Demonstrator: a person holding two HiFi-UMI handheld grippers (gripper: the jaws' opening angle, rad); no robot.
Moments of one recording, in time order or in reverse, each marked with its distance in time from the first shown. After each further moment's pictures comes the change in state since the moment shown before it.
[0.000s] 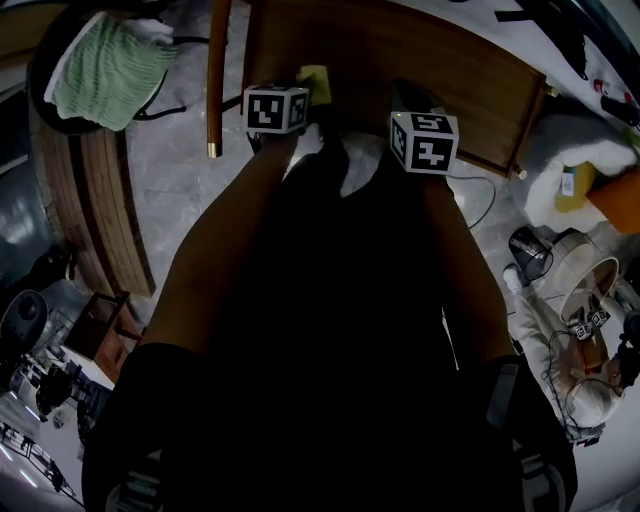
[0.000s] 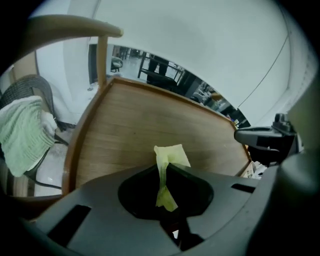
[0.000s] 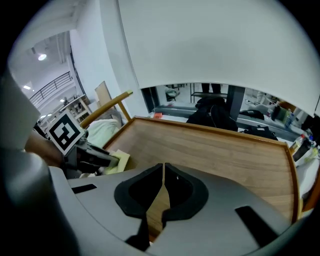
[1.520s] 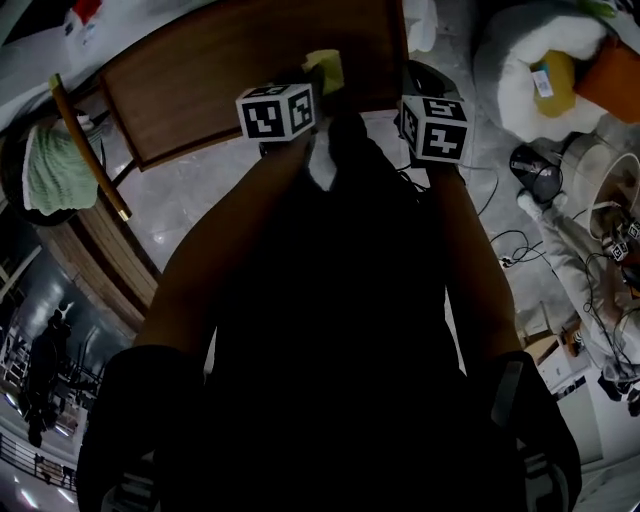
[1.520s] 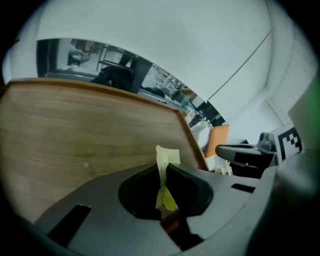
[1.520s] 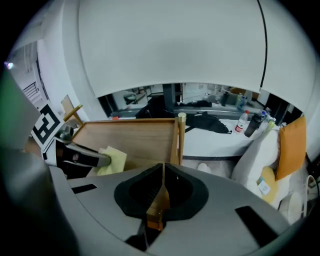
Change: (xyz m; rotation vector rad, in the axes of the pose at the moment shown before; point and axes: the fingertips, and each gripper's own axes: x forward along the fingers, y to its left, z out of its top) left arm 0.109 -0.313 0.021 0.085 0.009 -0.235; right arm -0.148 -0.270 -0.105 0.231 -0.021 -0.268
